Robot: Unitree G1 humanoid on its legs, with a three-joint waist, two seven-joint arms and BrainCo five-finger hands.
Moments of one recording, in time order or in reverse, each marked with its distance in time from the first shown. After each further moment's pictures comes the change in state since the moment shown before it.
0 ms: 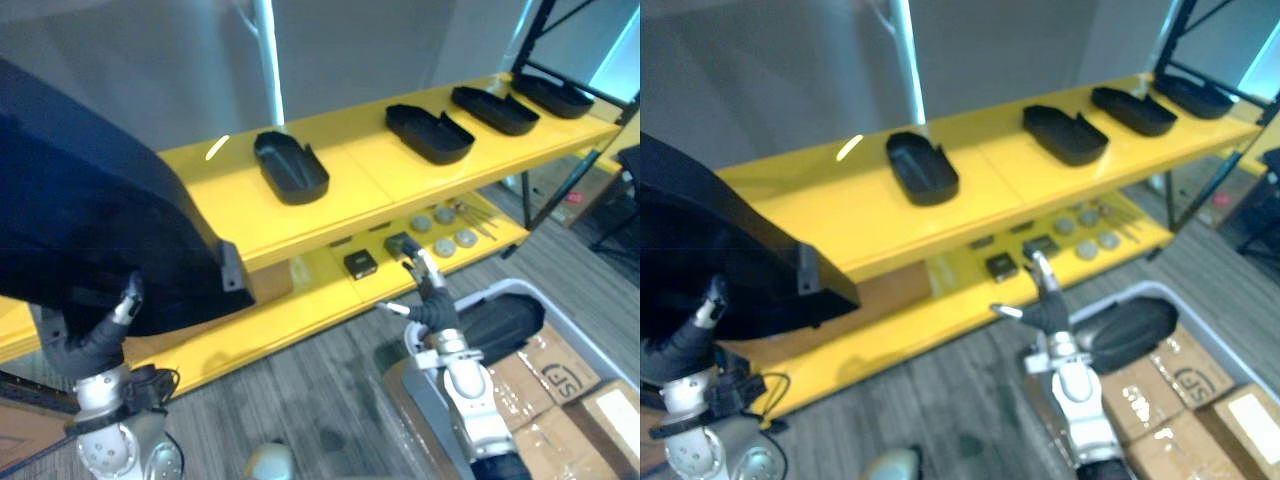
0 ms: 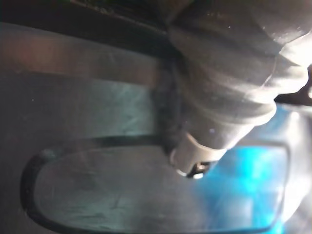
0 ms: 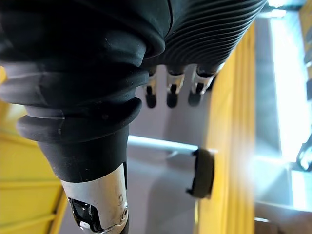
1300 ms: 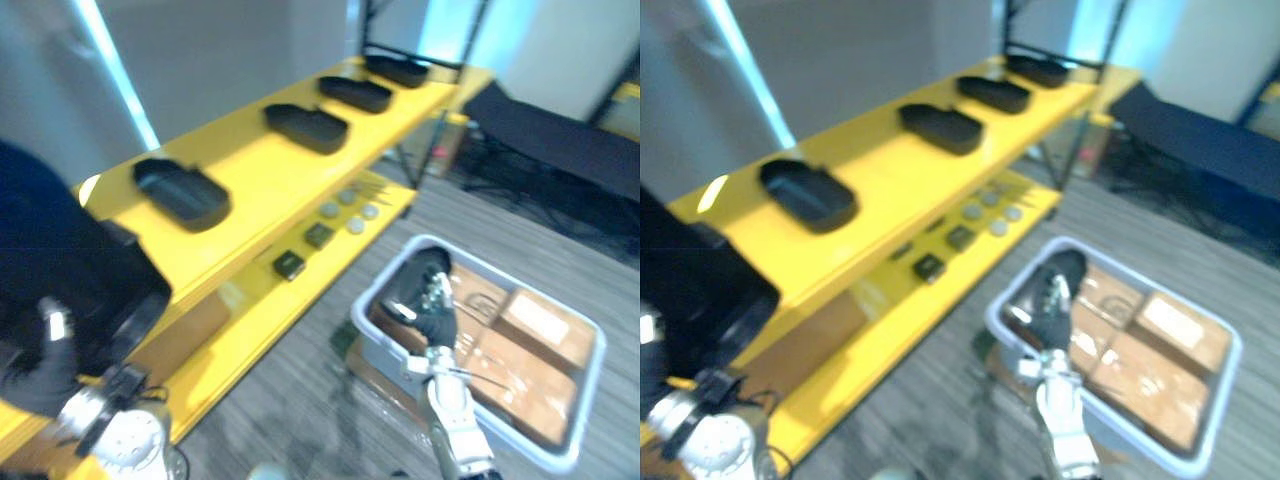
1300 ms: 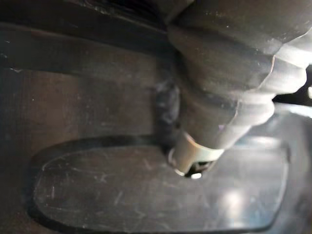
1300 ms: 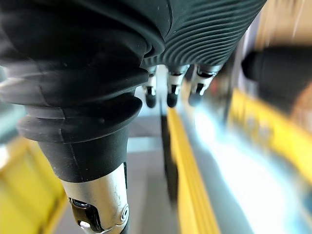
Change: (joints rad) left arm 0.061 -0.146 0.218 -0.008 0.408 0.127 0.757; right arm -0.001 0.101 0.126 0.024 0.034 0.150 -0.315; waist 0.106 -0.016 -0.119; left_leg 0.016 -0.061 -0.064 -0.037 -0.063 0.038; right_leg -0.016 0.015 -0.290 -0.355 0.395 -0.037
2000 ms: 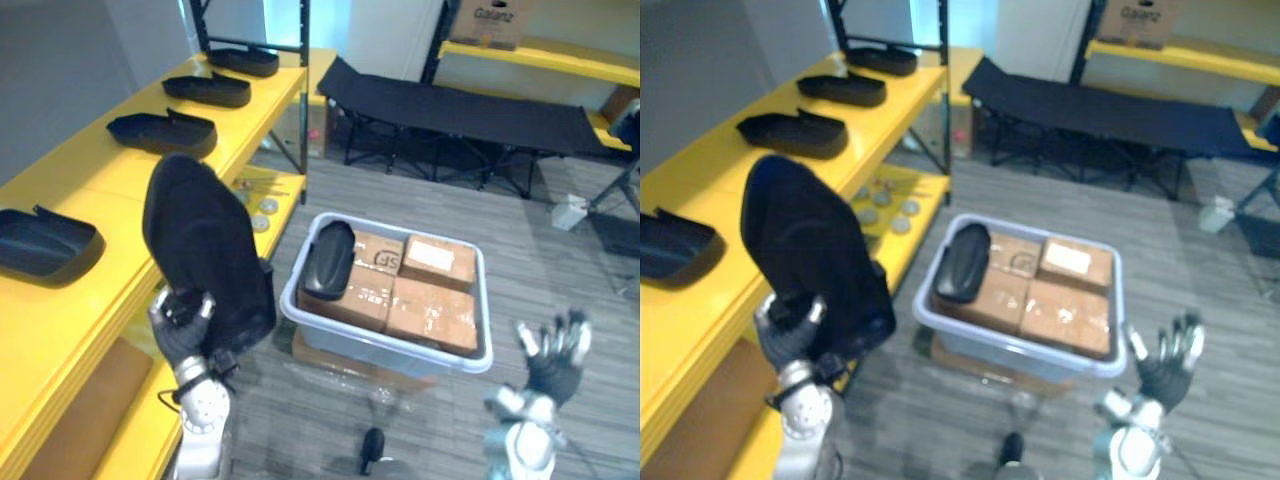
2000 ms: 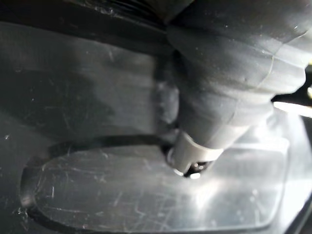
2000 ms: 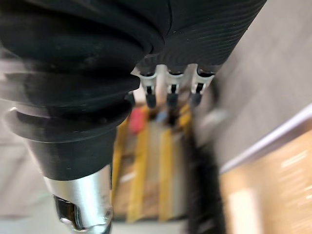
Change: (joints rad) left arm -0.112 0.056 -0.473 0.370 -0.078 0.062 -0.175; right arm 0.377 0.096 -0.420 -0.135 0.099 -0.051 -0.173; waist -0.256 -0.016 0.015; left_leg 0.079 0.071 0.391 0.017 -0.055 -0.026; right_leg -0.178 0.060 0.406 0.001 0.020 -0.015
